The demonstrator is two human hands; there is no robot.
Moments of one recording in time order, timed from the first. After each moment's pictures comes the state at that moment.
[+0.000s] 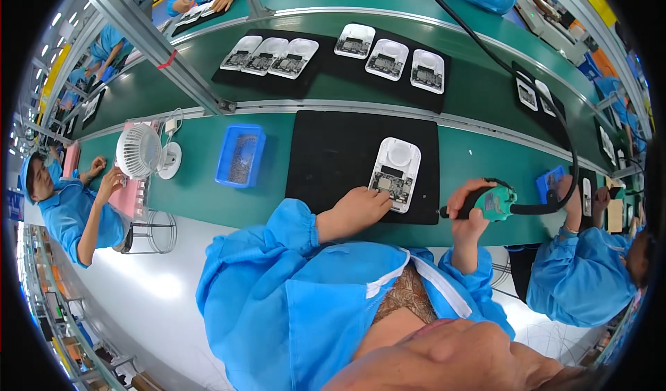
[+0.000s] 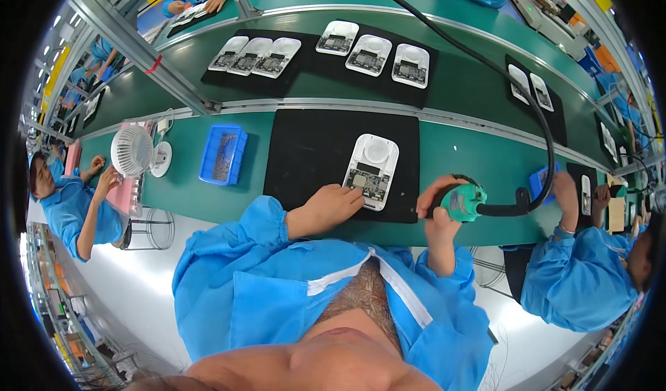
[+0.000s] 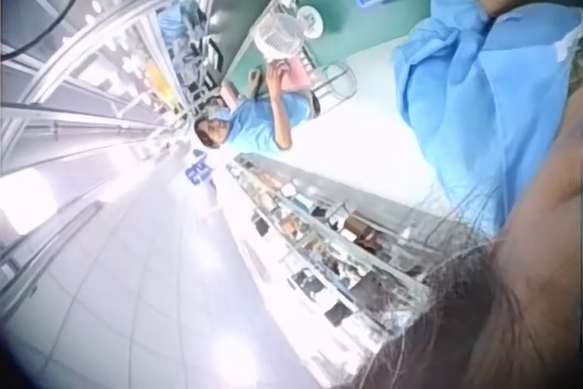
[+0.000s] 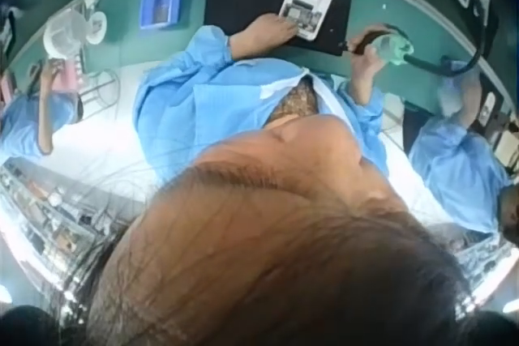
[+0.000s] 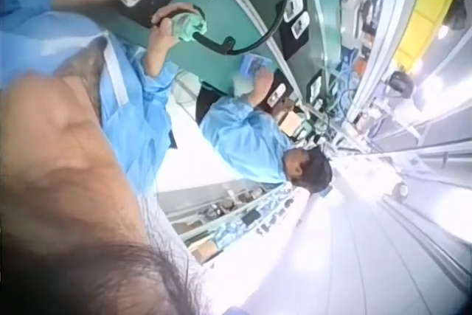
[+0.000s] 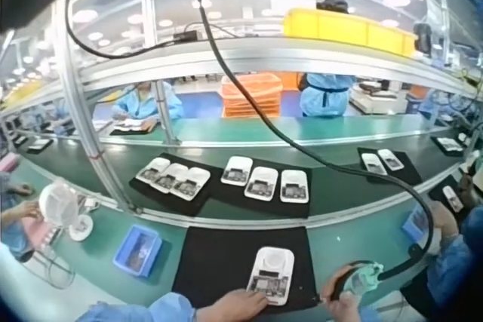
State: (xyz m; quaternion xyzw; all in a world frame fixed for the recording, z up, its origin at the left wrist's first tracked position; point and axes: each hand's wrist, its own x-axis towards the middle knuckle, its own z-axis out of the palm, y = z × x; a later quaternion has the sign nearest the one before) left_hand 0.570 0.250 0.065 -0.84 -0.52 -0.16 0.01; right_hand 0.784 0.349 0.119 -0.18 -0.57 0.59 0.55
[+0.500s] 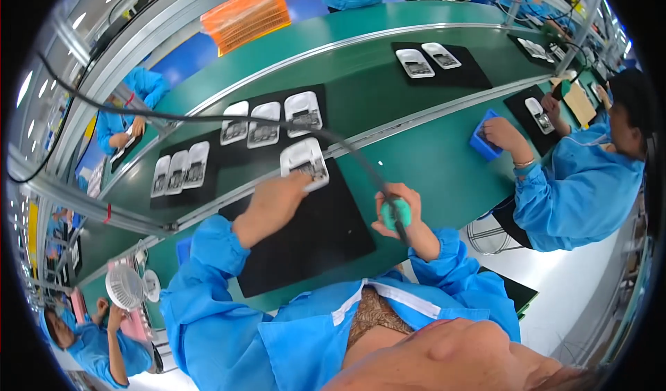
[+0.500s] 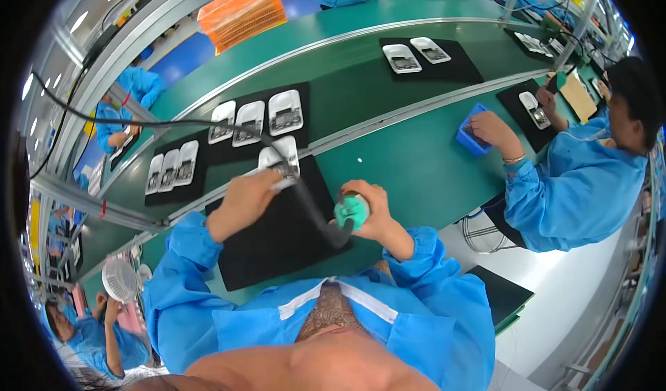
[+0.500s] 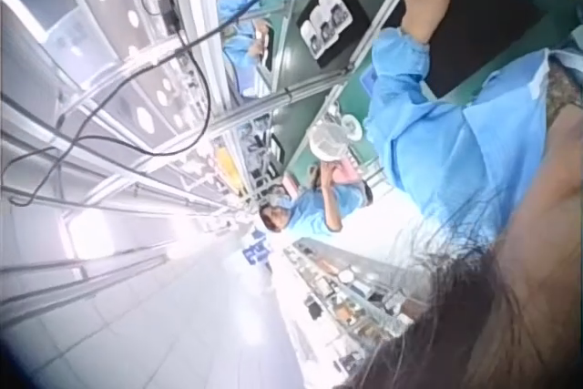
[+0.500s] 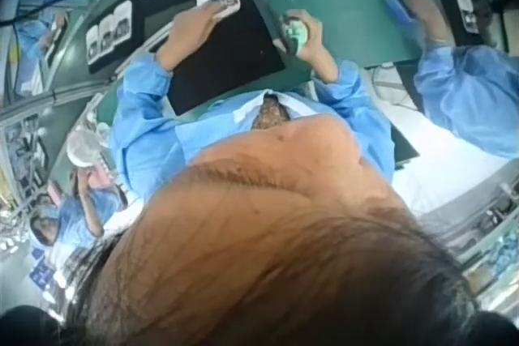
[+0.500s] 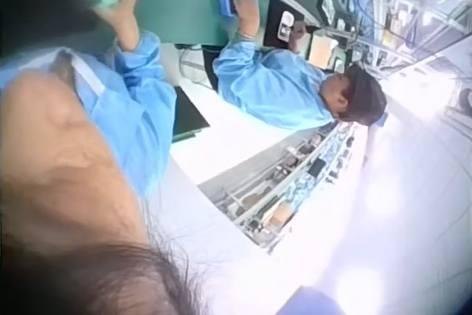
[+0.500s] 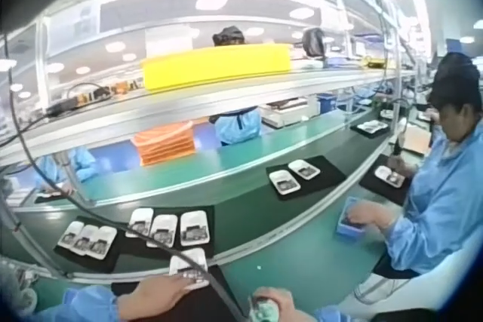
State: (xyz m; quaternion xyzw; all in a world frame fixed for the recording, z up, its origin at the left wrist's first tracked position) left_hand 0.579 0.383 0.175 -0.84 -0.53 -0.14 -0.06; right_hand 0.852 0.408 0.110 -0.20 -0.72 0.34 0.57
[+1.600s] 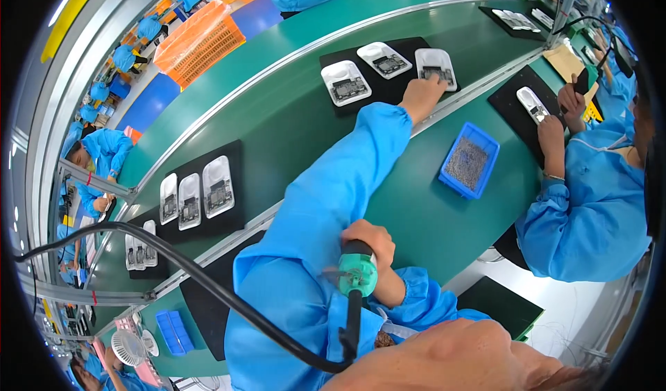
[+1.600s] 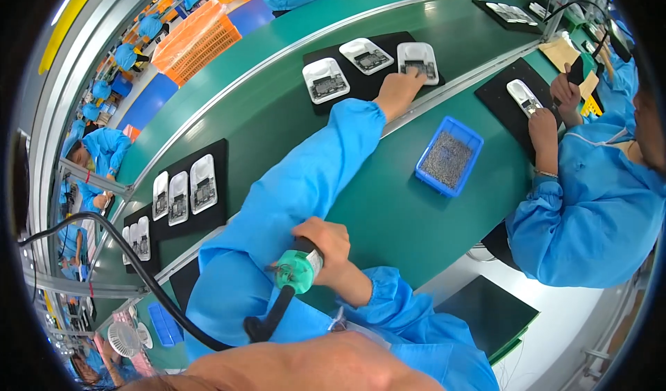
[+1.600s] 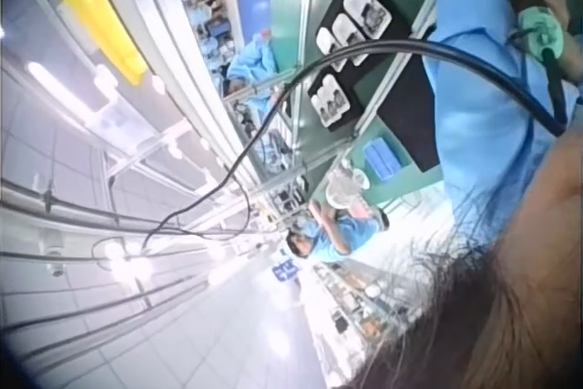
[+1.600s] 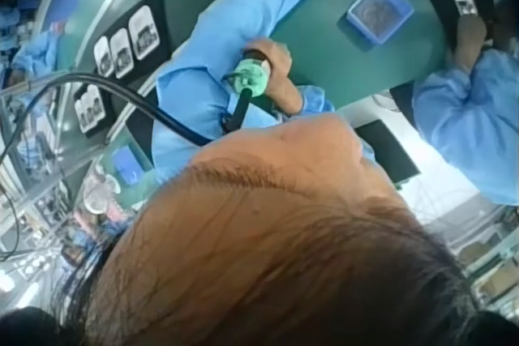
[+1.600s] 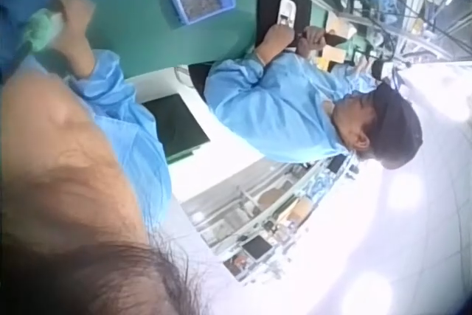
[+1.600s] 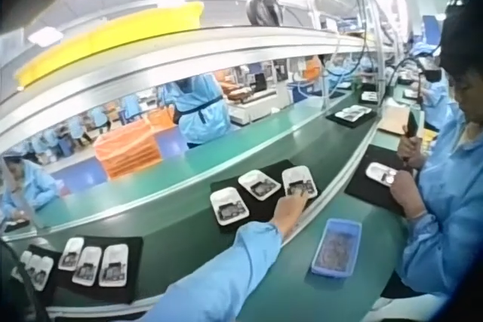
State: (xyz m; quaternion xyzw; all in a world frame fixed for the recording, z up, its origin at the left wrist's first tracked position) left_hand 0.995 0.821 0.051 -0.89 -0.29 -0.33 0.13; right_hand 0.914 0.527 0.091 -0.22 -0.61 0.18 0.74
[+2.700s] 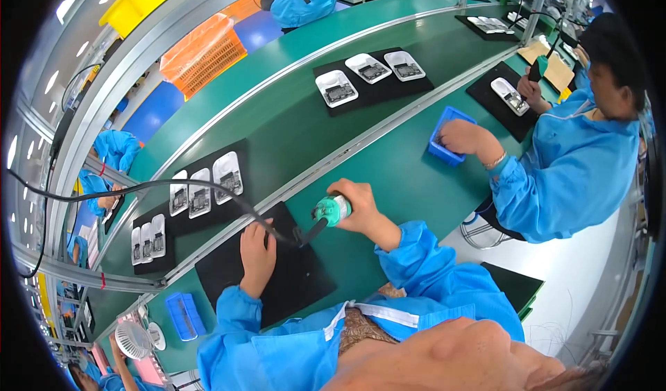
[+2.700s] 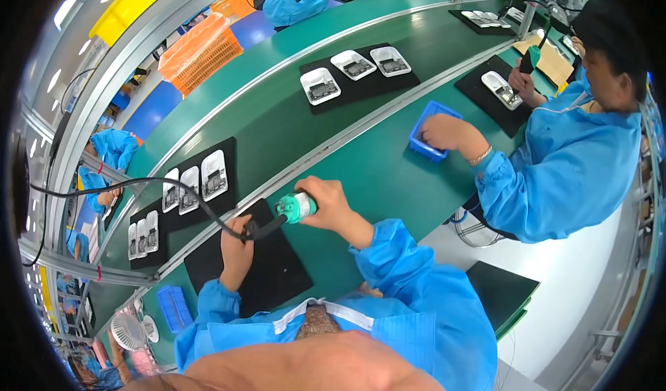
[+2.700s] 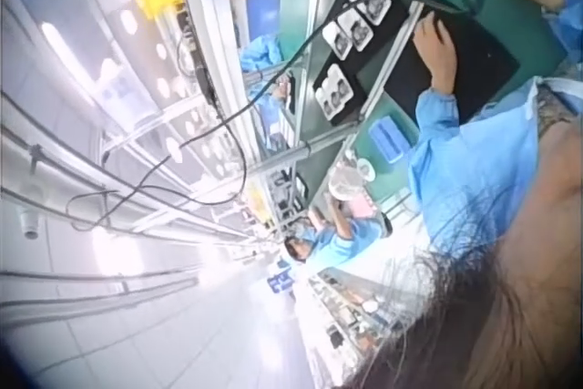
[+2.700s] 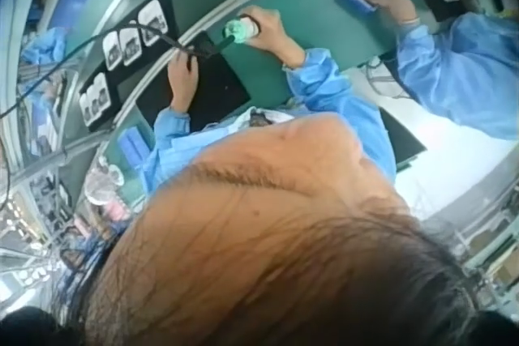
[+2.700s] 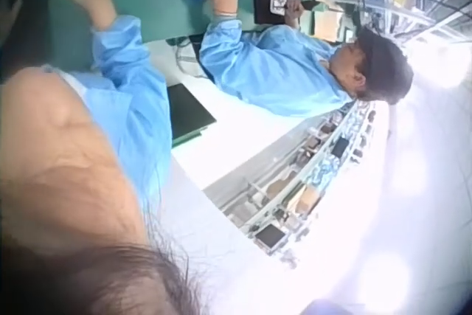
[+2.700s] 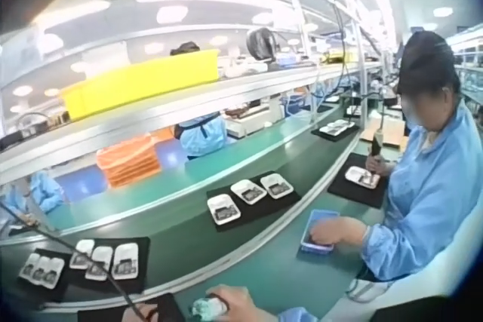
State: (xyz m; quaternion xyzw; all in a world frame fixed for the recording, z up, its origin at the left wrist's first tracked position) left_hand 0.685 0.441 0.086 -0.72 -0.63 -0.29 -0.03; right_hand 0.932 0.541 0.080 -0.24 -0.74 0.17 0.61
